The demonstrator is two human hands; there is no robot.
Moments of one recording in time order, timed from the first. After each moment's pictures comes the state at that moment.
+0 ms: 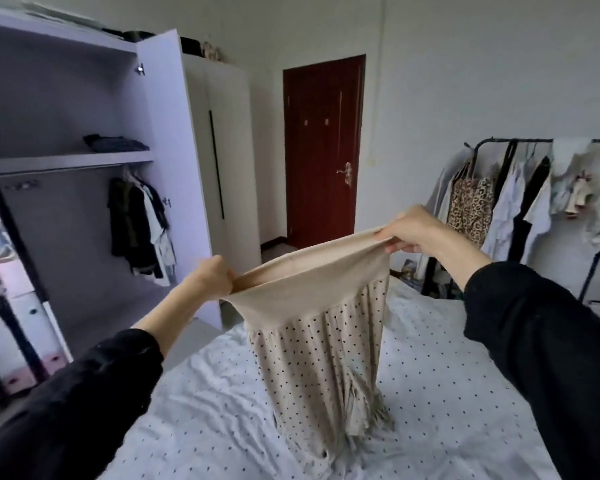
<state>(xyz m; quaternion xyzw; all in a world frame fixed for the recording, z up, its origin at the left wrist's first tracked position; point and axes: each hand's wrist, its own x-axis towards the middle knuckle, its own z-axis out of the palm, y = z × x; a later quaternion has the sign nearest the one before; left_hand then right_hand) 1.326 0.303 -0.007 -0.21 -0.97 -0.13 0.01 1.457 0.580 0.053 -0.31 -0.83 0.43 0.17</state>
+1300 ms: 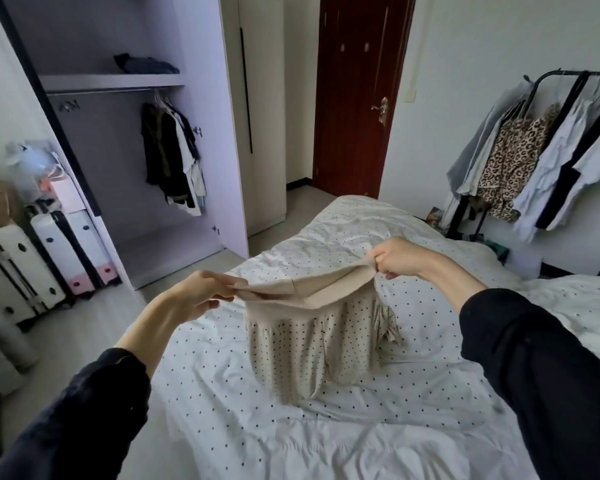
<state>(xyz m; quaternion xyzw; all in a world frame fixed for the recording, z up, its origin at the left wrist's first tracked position) 1.405 0.171 -0.137 -0.07 -0.78 -0.56 -0.26 1.514 0.486 -0.077 -0.17 -0.92 0.34 -0.07</state>
